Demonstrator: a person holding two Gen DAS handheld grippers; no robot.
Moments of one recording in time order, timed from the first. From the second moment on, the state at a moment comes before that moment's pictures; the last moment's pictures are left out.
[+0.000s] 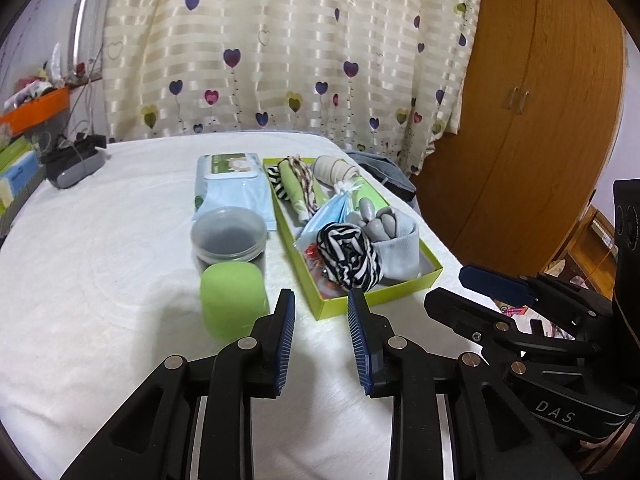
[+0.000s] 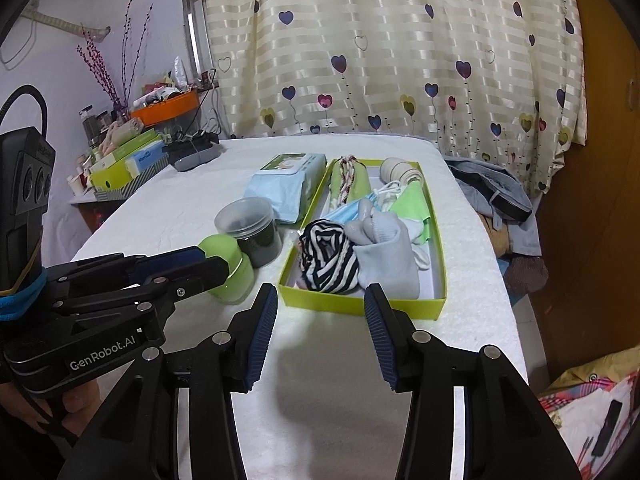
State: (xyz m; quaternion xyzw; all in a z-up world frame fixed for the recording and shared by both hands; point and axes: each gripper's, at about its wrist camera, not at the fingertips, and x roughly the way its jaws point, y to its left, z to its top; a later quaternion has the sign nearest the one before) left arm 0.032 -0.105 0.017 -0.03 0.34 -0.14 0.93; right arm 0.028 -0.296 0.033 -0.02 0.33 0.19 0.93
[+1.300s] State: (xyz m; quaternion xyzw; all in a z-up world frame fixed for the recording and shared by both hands) left arm 0.034 -0.086 -0.011 -0.02 0.36 -0.08 0.93; right arm 0.033 -0.280 0.011 -0.02 0.35 0.21 0.91
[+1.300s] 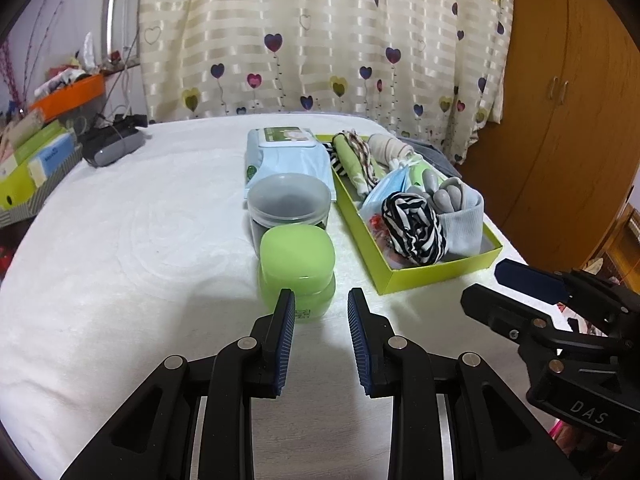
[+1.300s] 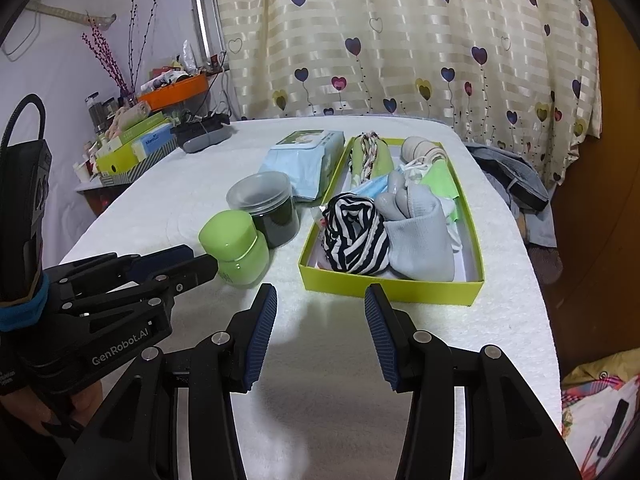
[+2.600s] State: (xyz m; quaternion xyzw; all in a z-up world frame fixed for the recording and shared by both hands) left arm 0.035 -0.079 -0.015 -0.02 0.37 -0.06 0.93; right arm 0.035 -0.271 0.002 -0.03 0.36 0.21 0.91
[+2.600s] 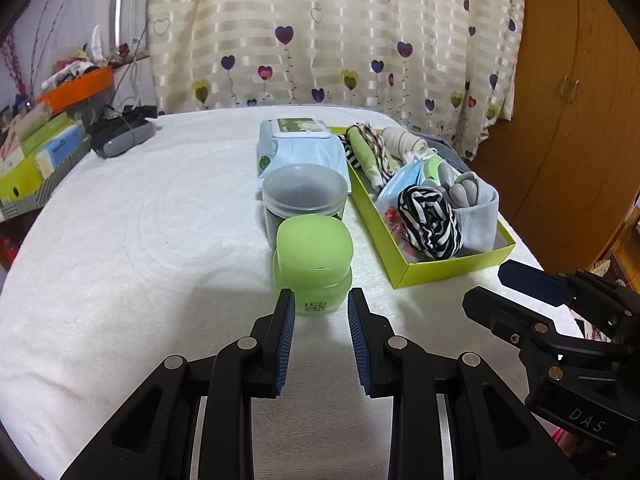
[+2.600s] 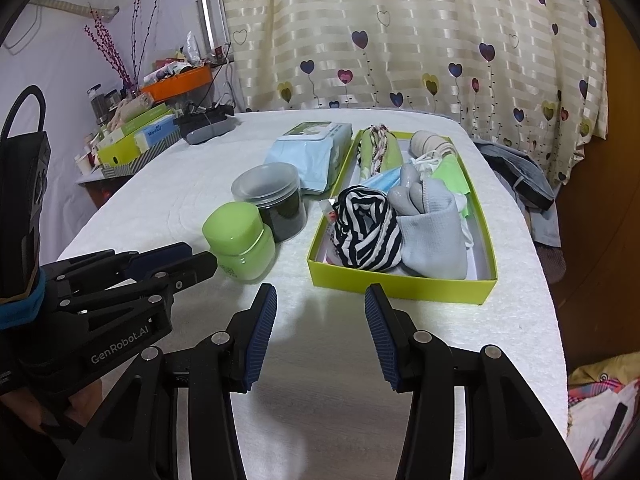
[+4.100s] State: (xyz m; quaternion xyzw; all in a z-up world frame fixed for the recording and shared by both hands) left arm 0.035 -0.082 -0.024 0.00 0.38 -0.05 0.92; right arm 0.034 -0.269 -0.001 -0.03 0.36 0.21 0.91
